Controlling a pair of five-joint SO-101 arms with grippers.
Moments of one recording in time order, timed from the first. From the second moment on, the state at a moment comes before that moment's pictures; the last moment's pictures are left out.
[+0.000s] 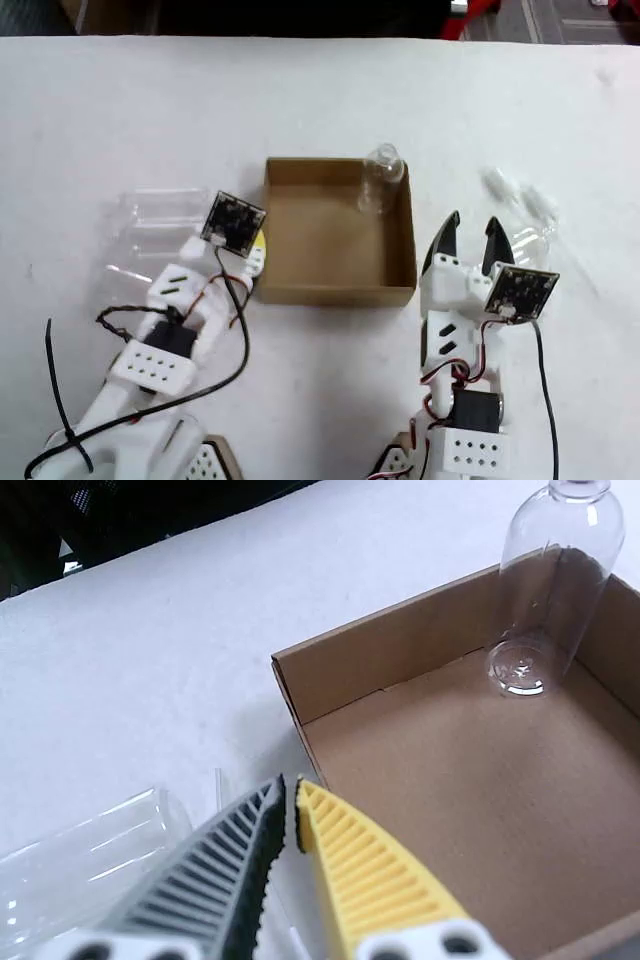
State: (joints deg) left arm 11.1 -49.1 81.4 5.3 -8.6; right arm 3.0 -101.2 96.7 21.5 -5.6
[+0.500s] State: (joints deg) left arm 11.1 -49.1 81.4 5.3 -8.6; right arm 3.0 -101.2 96.7 22.2 -5.3
